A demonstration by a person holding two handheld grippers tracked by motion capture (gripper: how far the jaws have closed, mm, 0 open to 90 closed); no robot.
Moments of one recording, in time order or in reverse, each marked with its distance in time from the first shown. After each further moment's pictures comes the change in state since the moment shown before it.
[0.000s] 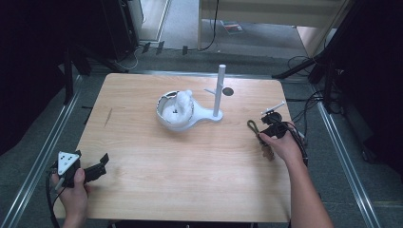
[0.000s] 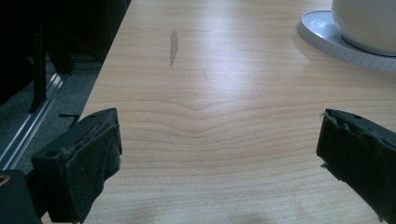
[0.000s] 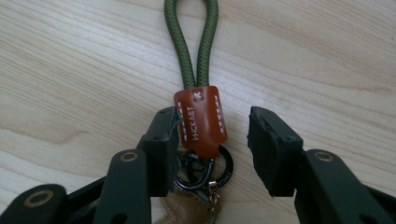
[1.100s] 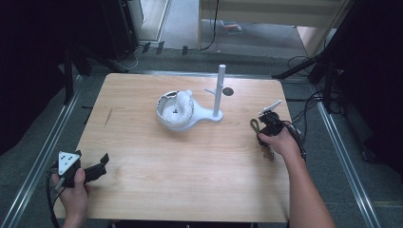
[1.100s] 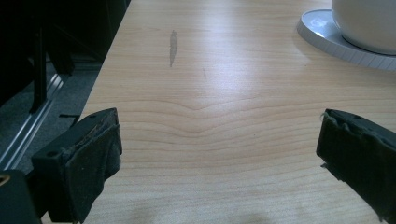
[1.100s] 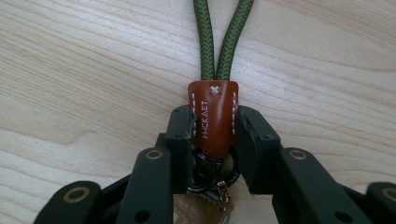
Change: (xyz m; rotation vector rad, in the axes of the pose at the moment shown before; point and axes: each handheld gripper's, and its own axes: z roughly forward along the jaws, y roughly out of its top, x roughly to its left) left arm 0.000 0.000 0.000 0.002 0.001 0.005; right arm 0.001 0.008 0.009 0.104 0.039 0.052
